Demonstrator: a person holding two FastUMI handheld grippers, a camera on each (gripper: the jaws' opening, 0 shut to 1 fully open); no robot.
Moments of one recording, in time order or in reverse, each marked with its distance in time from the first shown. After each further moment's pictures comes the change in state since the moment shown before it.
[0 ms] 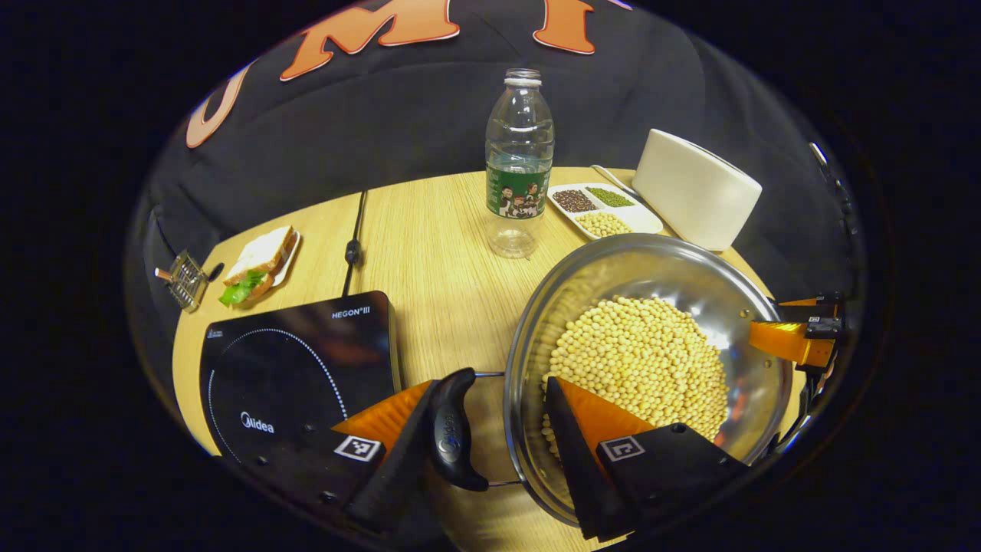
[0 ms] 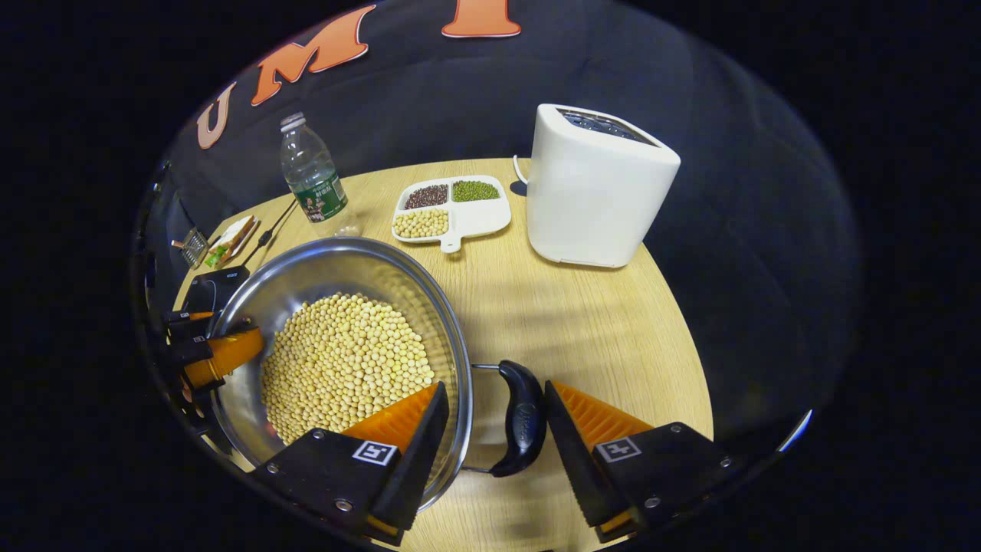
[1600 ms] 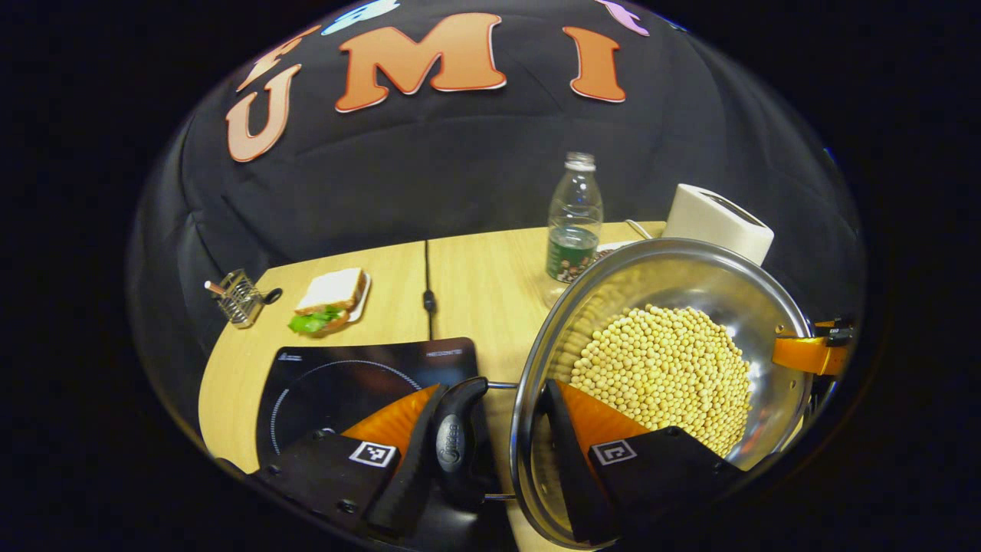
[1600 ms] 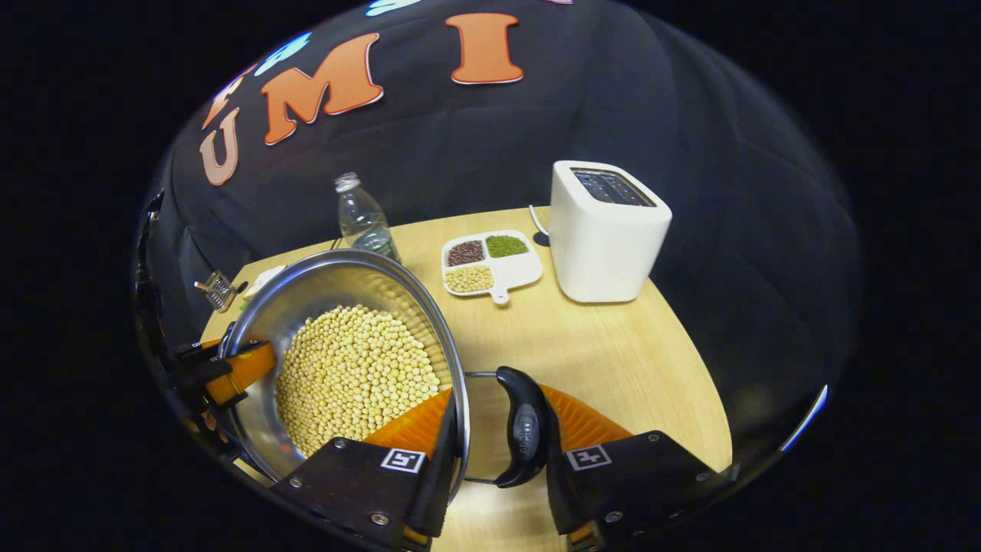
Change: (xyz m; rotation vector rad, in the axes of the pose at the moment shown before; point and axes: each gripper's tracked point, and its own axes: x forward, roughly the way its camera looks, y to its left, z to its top) left arm -0.083 0.074 0.036 -0.075 -0.191 0.128; right arm -0.001 -0.002 0.000 0.066 -0.167 0.046
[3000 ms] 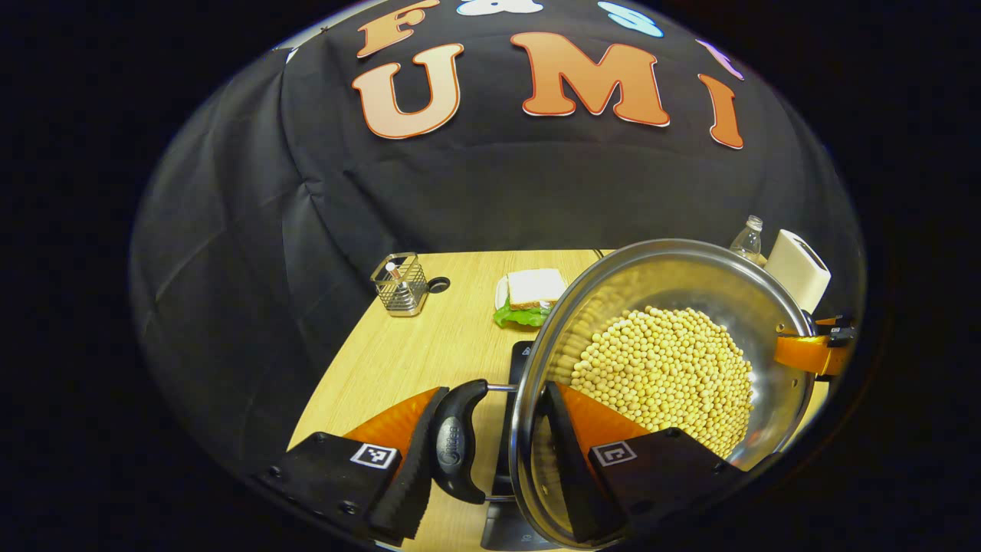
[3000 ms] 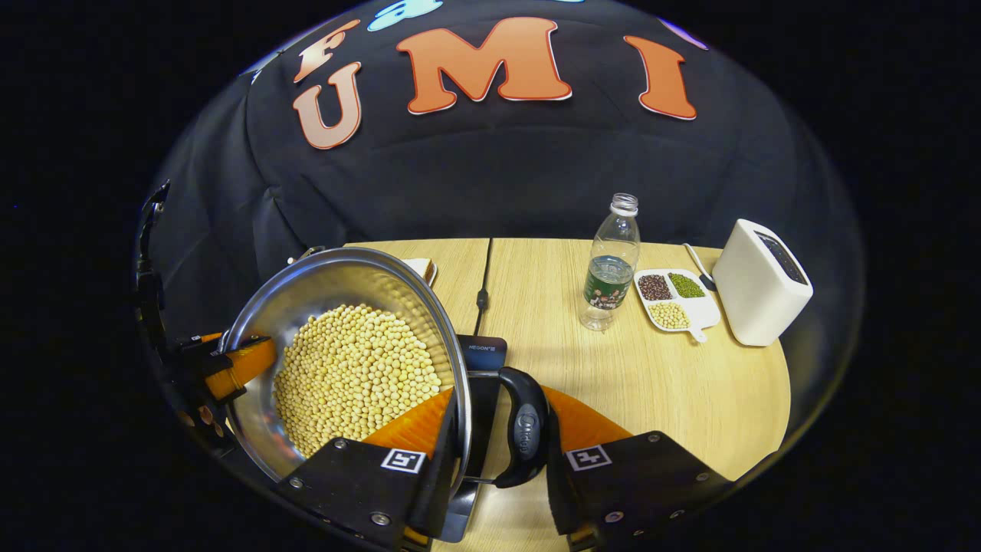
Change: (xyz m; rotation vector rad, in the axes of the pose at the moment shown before) left arm -0.080 0.252 -0.001 -0.089 0.009 0.247; right arm 0.033 -0.034 0.042 -0.149 0.000 0.215
